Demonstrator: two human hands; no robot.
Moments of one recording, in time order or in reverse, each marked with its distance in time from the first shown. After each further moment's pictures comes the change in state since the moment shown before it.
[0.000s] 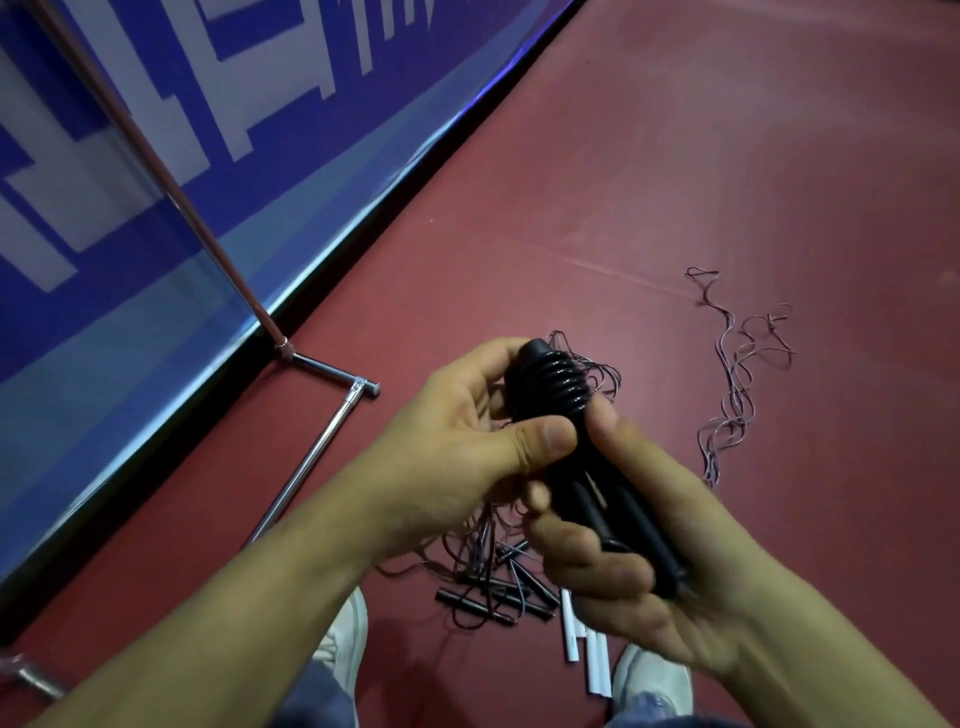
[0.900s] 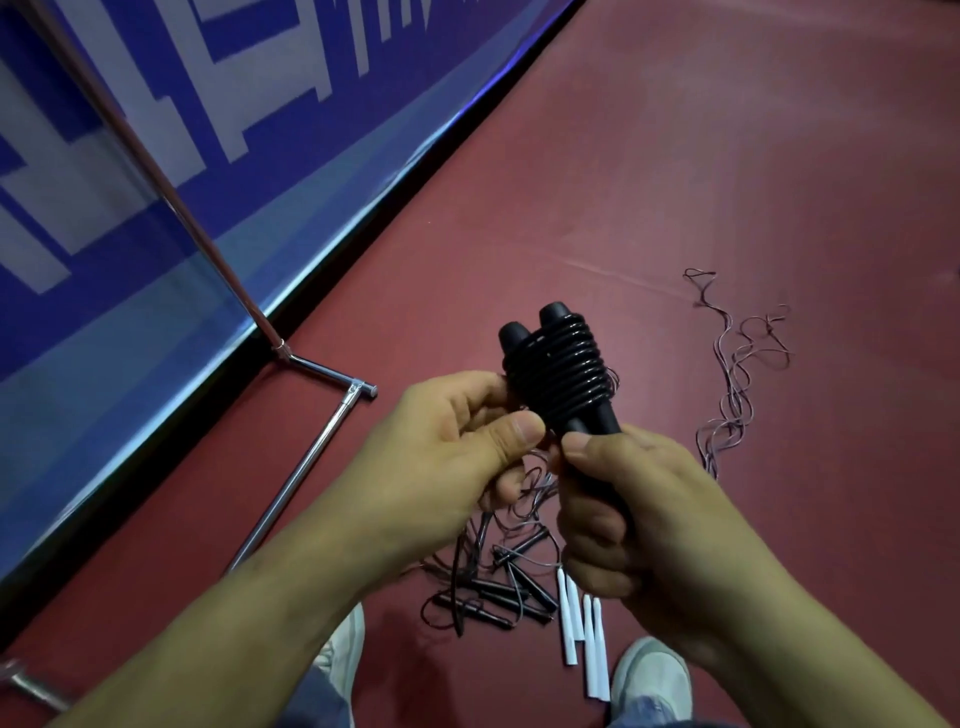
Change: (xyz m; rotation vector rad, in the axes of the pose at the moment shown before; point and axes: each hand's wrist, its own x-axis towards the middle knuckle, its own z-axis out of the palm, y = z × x) left_hand -0.007 -0.008 0.000 0.170 0.143 -0.057; right_hand -0.011 0.004 -0.012 -0.272 0.156 -0.244
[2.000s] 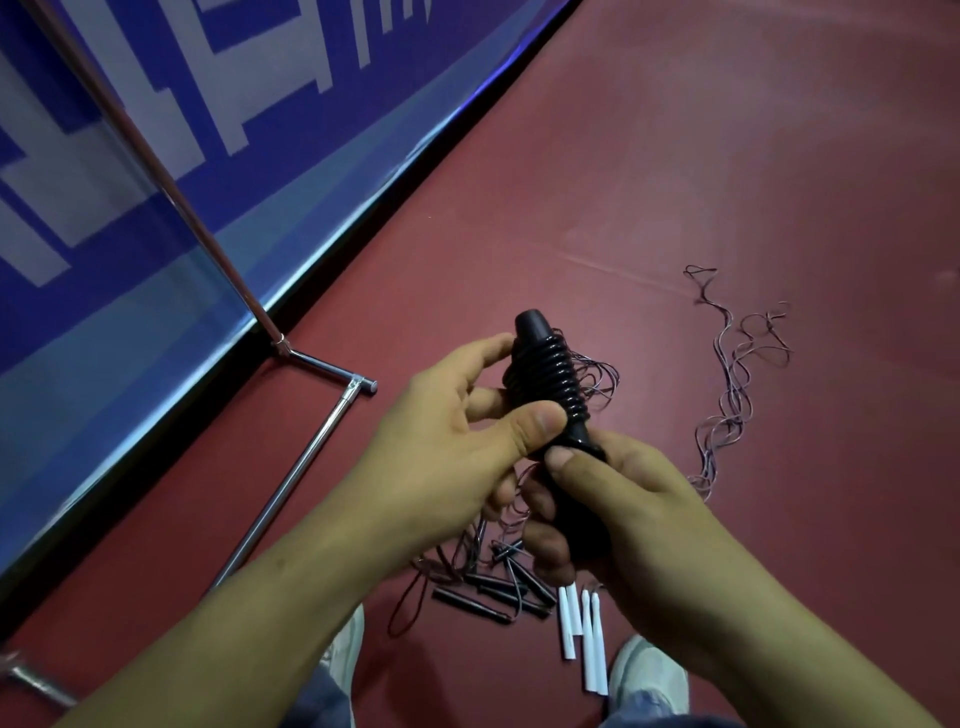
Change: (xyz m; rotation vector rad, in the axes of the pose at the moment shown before) left_hand 0.002 0.008 0.005 0.081 0.126 -0.019; right_hand 0.005 0.015 0.002 -0.157 -0.041 -0.062
